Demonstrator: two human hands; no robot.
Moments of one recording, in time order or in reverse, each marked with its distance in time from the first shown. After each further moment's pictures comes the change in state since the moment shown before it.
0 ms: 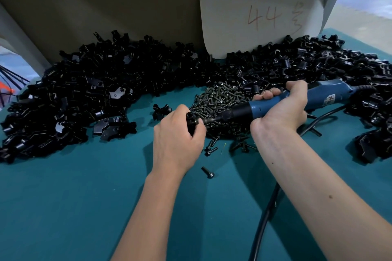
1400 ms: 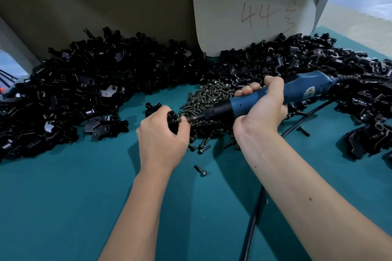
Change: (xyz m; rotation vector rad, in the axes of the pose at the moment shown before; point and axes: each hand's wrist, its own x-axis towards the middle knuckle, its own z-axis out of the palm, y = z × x) left_hand -0.001 -0.007 -0.003 -0.068 0.093 -0.049; right_hand -0.012 0.012 0.001 -0.006 -0.137 0.030
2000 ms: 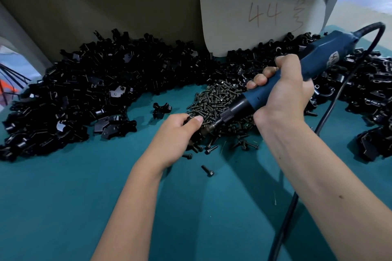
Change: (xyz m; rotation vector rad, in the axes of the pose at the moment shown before) left_hand 0.016 -0.006 -0.009 -0.423 -0.585 -0.334; right_hand 0.001 -0.024 0.013 -0.185 -0.264 -0.101
